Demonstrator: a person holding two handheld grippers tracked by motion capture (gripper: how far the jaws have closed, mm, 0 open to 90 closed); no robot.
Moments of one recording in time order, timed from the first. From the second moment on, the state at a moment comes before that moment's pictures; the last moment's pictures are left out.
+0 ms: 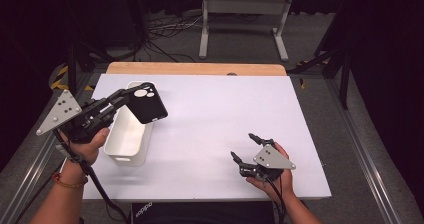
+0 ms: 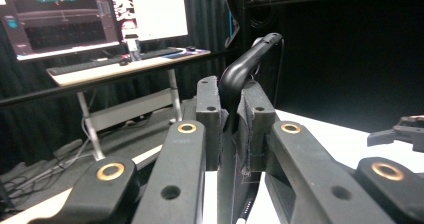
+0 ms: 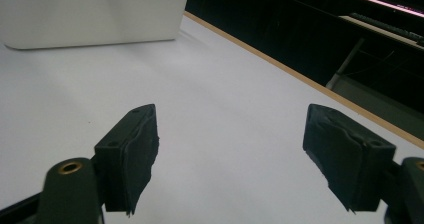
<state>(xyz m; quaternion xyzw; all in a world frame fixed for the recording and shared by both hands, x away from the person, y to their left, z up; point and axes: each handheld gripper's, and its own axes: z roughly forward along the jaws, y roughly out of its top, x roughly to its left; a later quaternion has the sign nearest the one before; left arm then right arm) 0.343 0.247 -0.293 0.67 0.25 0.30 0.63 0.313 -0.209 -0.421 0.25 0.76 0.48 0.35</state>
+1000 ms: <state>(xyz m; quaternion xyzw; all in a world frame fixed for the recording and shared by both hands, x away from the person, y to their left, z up) 0.377 0.285 -0.295 0.68 0.28 0.32 0.60 0.315 -0.211 -0.422 0.26 0.75 0.48 0.37</state>
